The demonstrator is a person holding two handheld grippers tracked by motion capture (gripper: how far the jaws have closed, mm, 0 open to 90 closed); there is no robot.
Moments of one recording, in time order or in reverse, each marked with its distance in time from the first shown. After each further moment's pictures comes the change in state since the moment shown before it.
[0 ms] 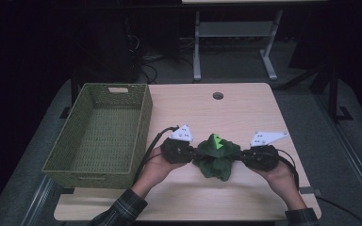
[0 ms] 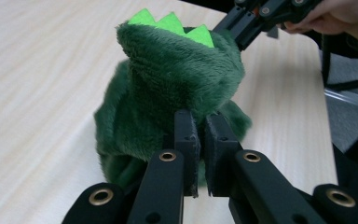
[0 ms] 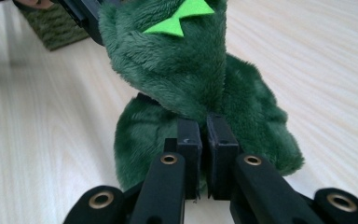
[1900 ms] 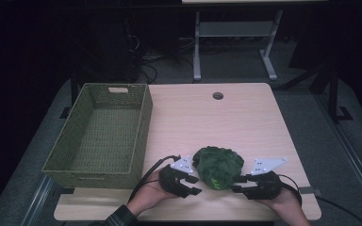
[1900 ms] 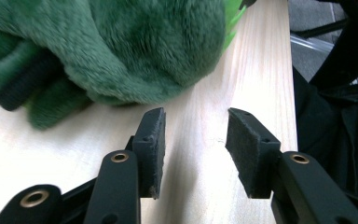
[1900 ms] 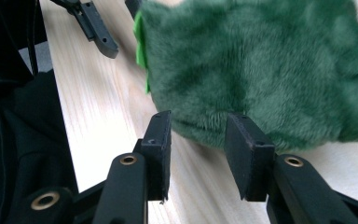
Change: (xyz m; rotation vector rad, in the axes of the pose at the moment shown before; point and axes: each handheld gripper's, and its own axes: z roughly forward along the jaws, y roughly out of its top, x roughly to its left) left arm -0.036 -0.055 0.015 0.152 -0.114 0.008; right arm 0.040 -0.050 -0.004 0.079 0.126 0.012
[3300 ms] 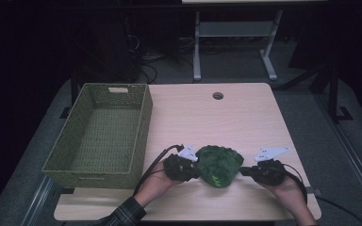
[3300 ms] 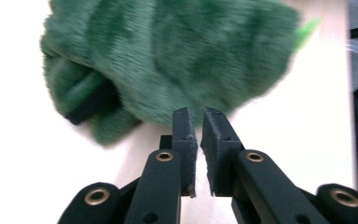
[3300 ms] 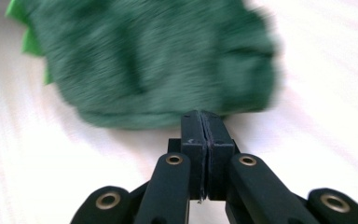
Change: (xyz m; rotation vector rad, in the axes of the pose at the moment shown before) left arm 0.019 0.019 0.006 0.045 0.086 -0.045; right arm -0.043 0.000 -0.004 0.050 -0.146 0.057
